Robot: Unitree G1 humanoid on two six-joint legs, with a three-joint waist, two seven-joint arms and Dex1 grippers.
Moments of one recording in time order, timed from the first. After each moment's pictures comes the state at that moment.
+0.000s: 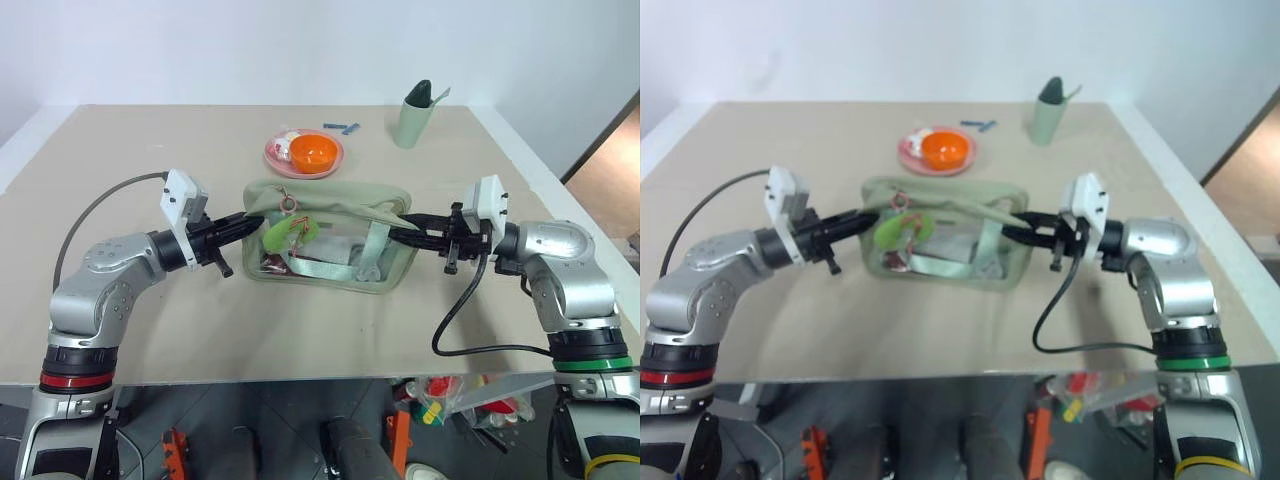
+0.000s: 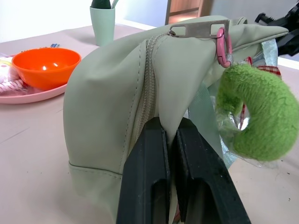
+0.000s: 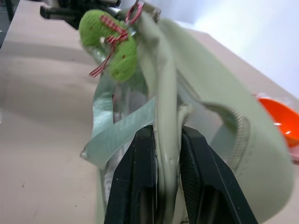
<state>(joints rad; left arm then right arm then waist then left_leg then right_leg) -0.51 0.56 0.12 -0.13 -0.56 0.61 -0.85 -0.60 -0.71 -0.05 0.09 0.41 0.15 1.20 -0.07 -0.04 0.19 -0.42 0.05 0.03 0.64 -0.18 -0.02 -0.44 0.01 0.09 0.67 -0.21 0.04</state>
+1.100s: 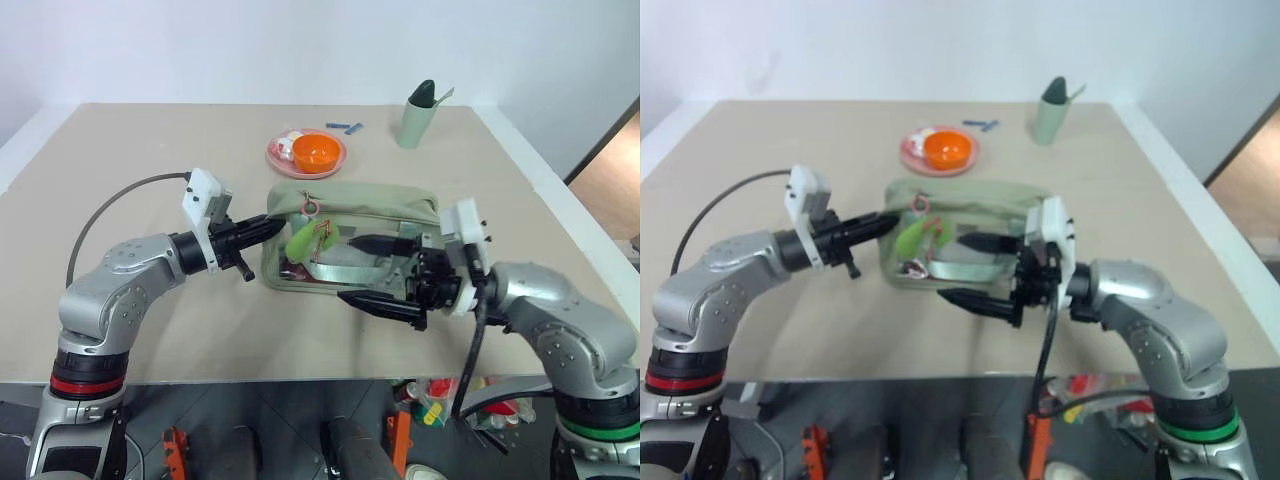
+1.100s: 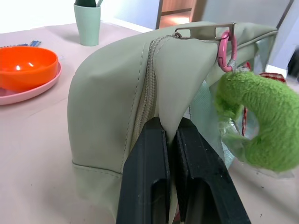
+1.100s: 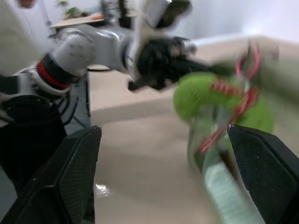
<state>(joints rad) -0.52 0.52 0.09 -0.31 -0.65 0.77 -0.68 -0.37 -0.65 -0.05 -0.52 0.79 0.72 0.84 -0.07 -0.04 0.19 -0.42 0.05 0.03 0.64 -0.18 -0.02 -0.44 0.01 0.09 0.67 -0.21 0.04</state>
